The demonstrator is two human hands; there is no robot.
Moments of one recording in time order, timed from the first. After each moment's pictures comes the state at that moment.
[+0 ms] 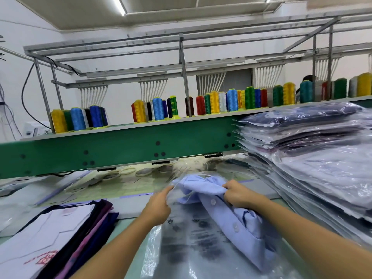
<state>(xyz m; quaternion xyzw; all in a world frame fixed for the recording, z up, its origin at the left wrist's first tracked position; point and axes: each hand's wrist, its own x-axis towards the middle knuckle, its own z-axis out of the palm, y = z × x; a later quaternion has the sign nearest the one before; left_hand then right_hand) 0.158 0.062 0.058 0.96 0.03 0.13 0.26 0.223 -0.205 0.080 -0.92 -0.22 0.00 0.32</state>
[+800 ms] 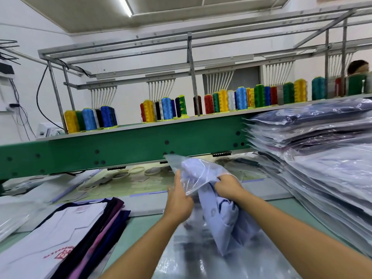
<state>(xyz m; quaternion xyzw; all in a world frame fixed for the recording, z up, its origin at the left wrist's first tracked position) 0.140 0.022 0.070 0.90 0.03 0.22 0.38 0.229 -0.139 0.086 -0.93 -0.16 -0.11 0.31</state>
